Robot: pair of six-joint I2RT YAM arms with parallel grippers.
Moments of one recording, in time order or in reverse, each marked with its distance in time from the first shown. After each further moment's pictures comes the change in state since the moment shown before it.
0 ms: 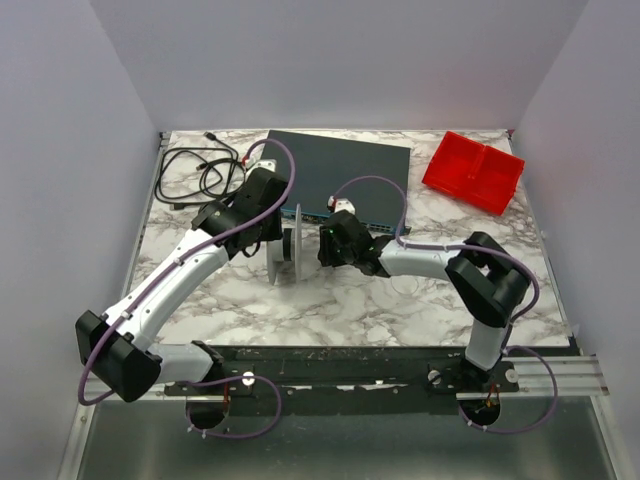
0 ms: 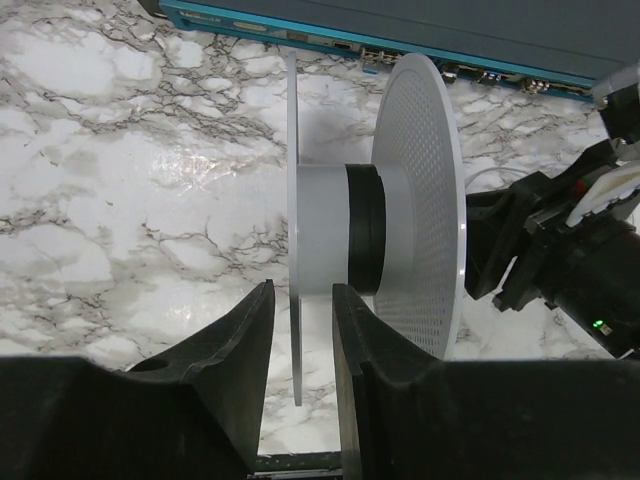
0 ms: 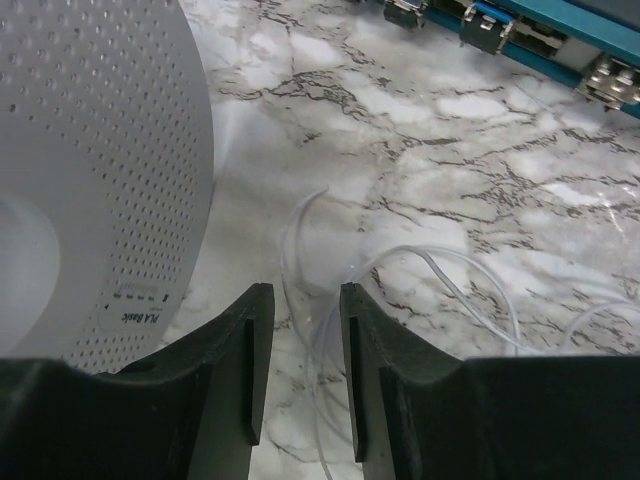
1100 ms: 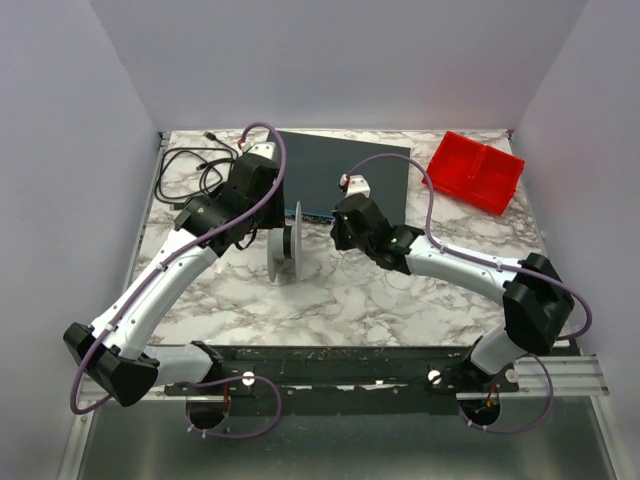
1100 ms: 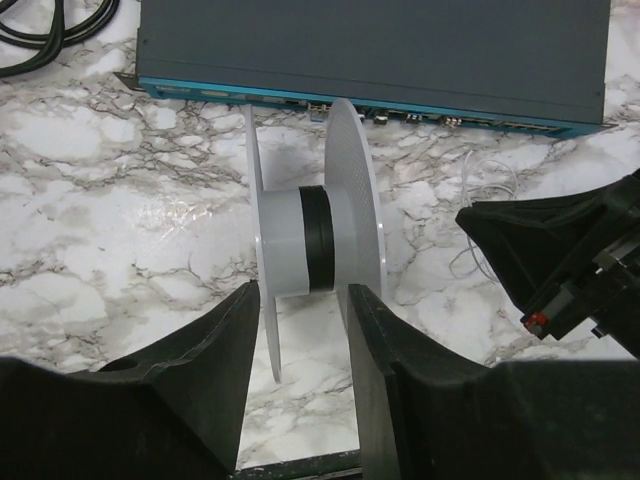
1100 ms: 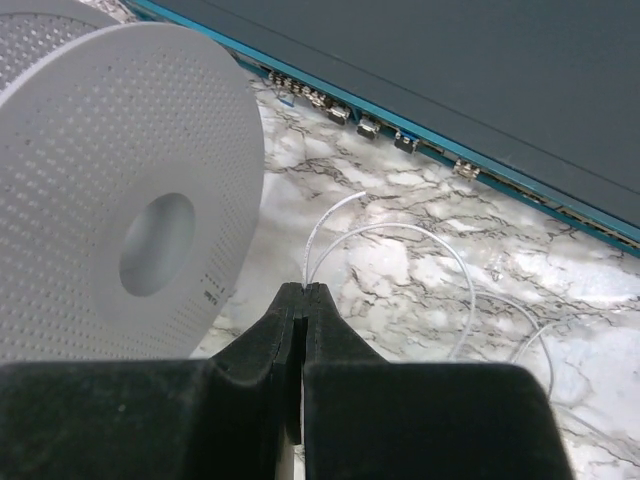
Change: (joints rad) left arm 0.000 -0.024 0.134 -0.025 0.054 0.067; right arm 0.022 -0.241 0.073 -0.175 0.136 -0.066
